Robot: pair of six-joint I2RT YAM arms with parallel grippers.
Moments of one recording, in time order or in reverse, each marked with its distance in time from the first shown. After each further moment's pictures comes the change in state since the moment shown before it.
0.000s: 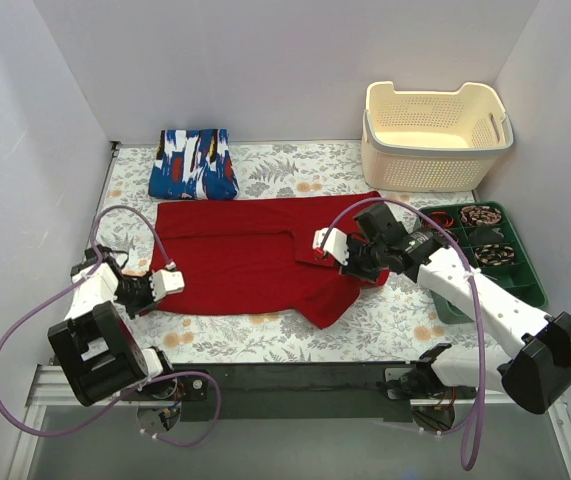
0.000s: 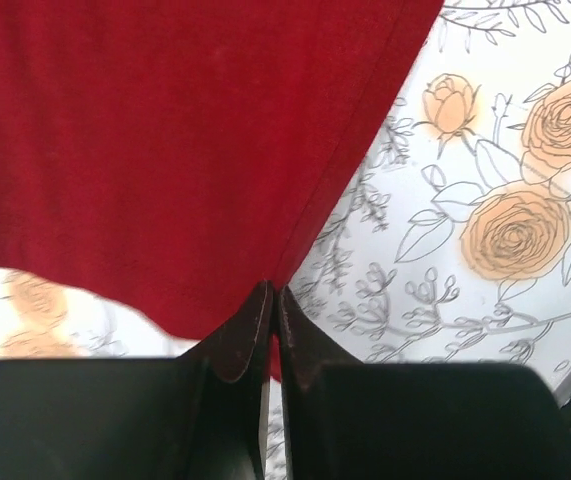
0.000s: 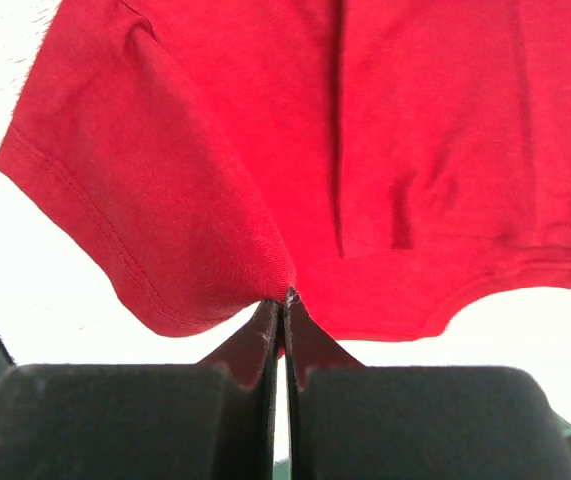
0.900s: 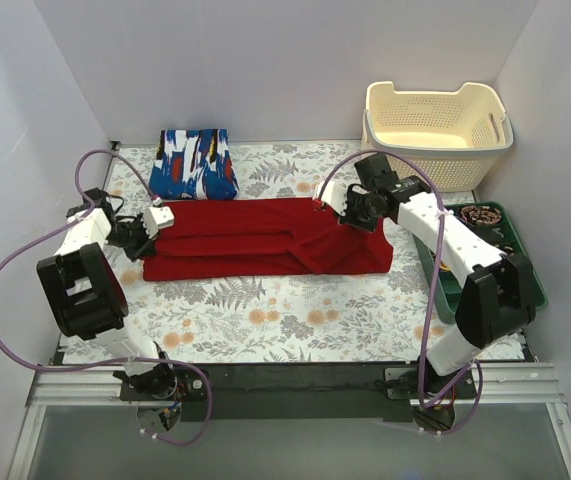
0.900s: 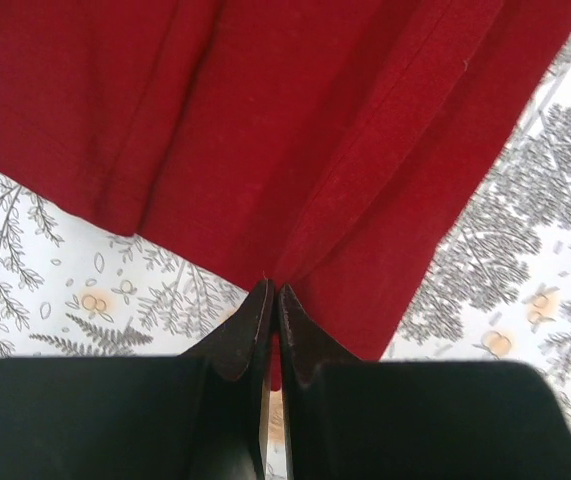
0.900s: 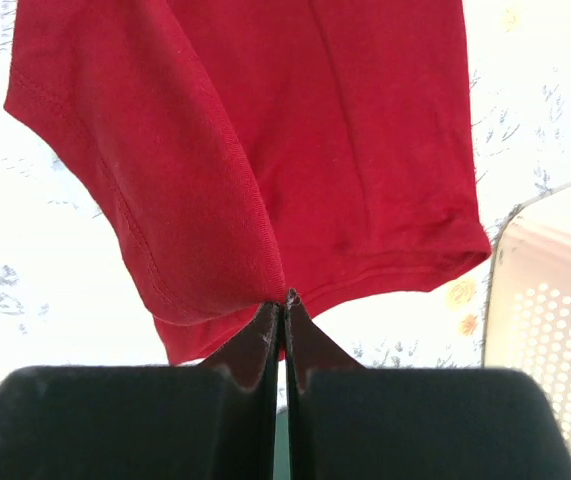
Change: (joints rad) left arm -0.098 0.370 0.477 0.055 0.130 -0.317; right arm -0.205 0.356 0.333 0.007 -0.006 -0.199
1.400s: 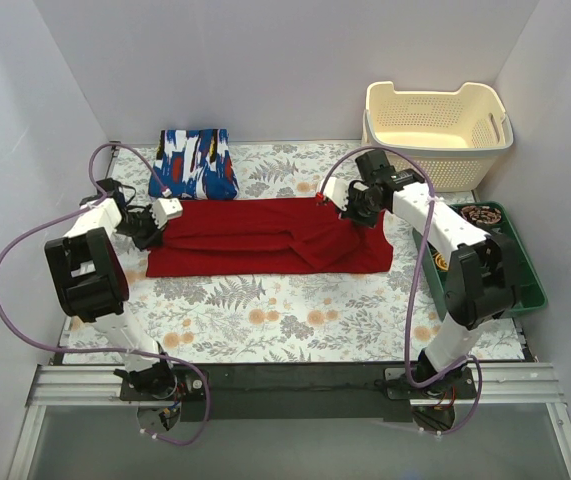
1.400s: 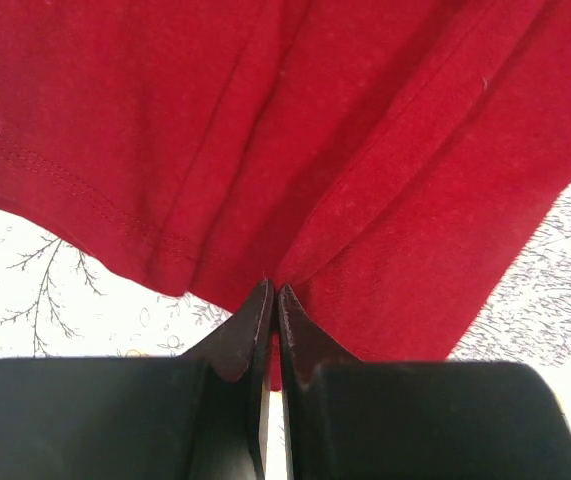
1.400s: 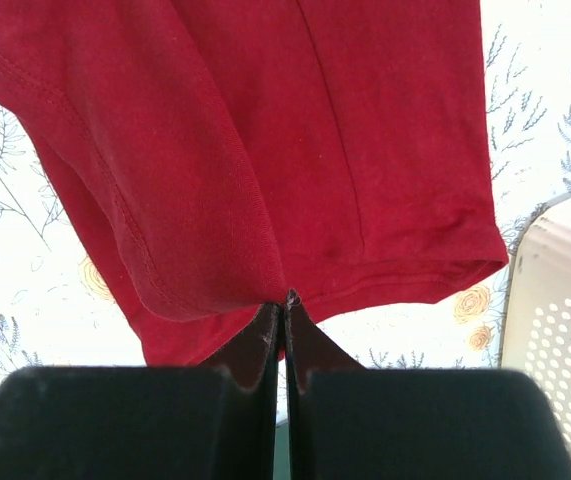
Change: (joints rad) left arm -0.082 0.140 0.092 0.096 -0.038 -0.095; right arm -0.059 0.144 0.071 0.008 -0.020 -0.025
